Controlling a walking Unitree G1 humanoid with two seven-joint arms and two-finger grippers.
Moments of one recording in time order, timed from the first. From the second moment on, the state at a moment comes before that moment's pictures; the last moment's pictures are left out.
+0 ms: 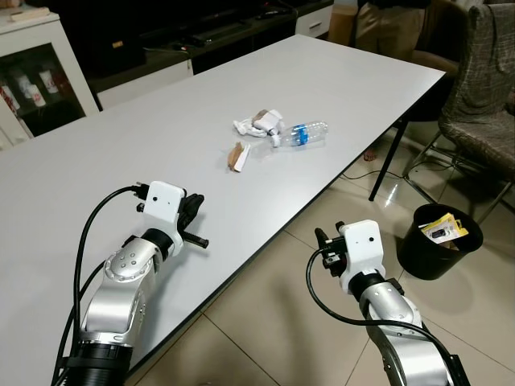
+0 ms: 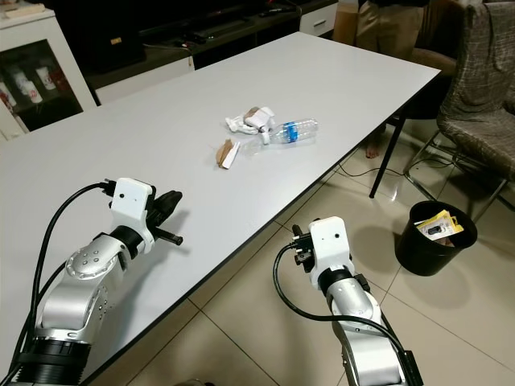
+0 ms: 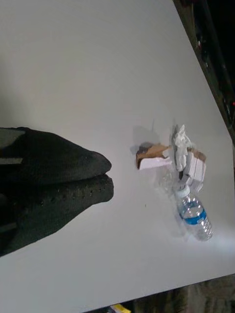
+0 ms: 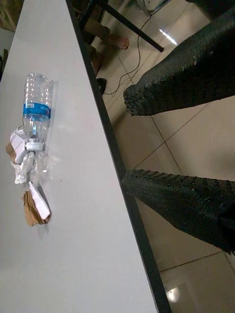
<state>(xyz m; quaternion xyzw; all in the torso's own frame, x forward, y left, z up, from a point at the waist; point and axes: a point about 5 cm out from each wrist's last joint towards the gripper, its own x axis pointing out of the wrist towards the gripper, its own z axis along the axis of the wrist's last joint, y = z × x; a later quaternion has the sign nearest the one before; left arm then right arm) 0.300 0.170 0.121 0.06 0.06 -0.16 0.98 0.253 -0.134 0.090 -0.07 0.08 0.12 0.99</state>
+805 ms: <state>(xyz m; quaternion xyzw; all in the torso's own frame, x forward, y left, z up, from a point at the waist) 0.303 0.171 0.125 0.04 0.04 -0.13 0.99 0.261 -0.139 0.098 -0.07 0.07 0.14 0.99</state>
